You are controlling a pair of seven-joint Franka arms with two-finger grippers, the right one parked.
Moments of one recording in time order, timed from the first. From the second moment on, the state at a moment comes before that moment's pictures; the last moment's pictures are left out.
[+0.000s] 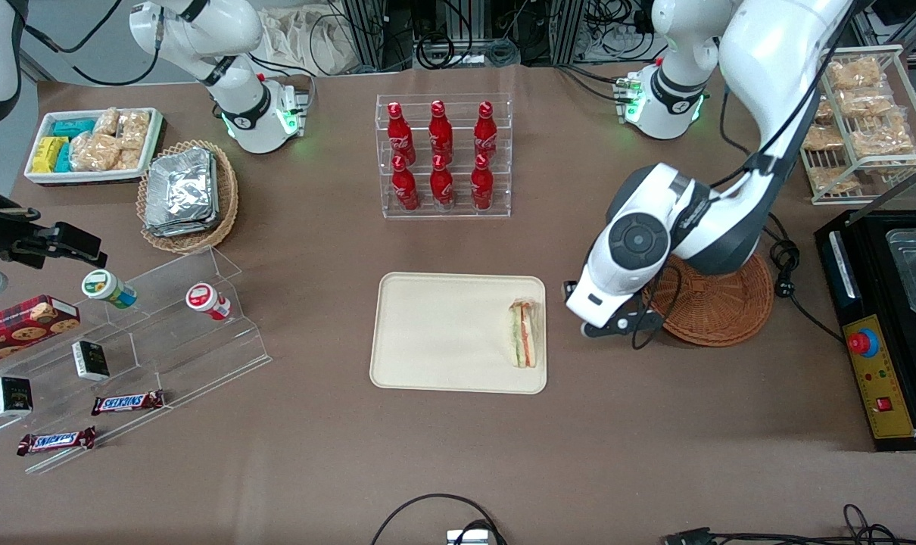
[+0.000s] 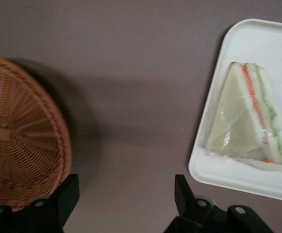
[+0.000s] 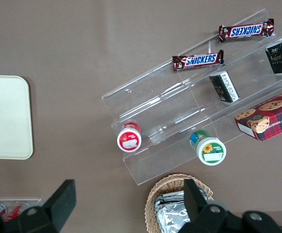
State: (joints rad) arm 0.08 0.39 -0.61 -1.78 0.26 1.92 -0.76
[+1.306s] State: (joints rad) arm 0.18 0.11 -0.30 -1.75 0.03 1.75 -0.36
